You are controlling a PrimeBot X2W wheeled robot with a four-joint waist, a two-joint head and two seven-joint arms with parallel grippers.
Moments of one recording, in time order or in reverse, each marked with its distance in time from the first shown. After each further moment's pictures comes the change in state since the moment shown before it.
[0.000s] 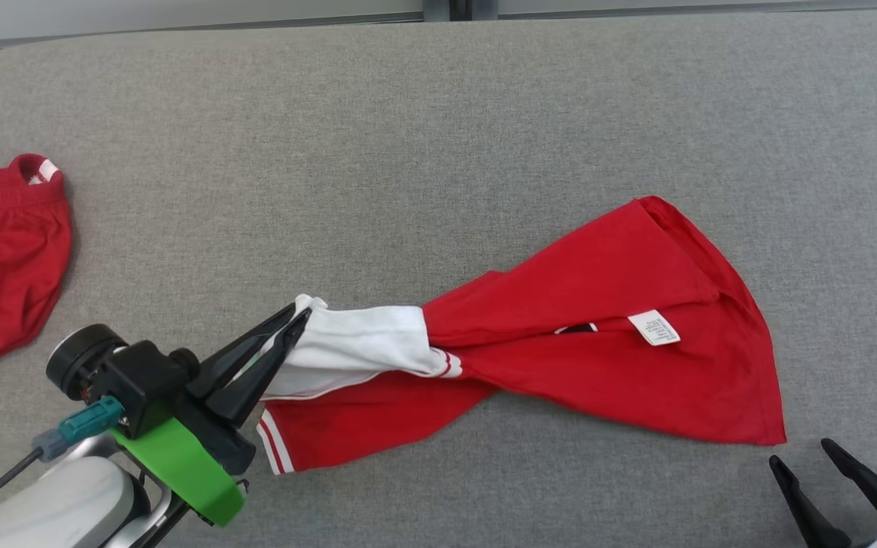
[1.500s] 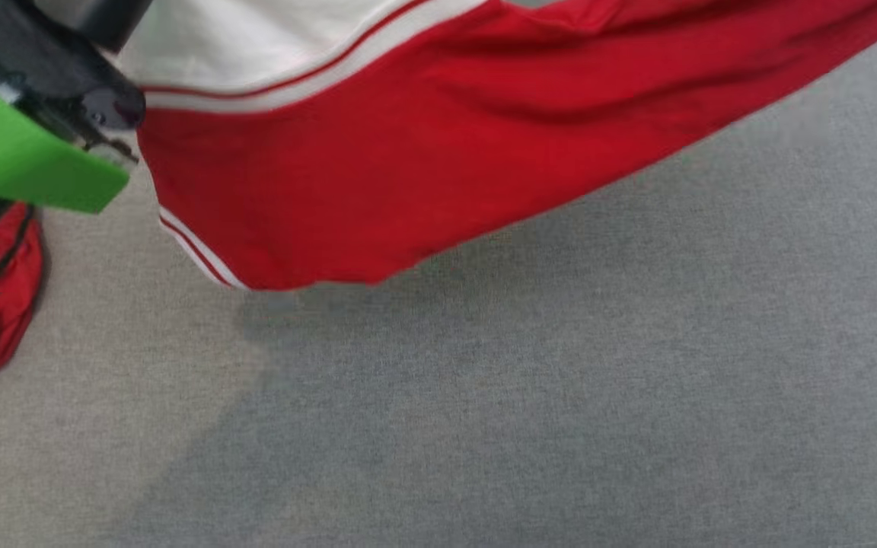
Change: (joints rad) left arm -0.567 -0.032 0.308 -0.092 -0.211 -0.162 0.325; right arm -0.774 -0.198 -0.202 -0.282 0.359 0.000 0.297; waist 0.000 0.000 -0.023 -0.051
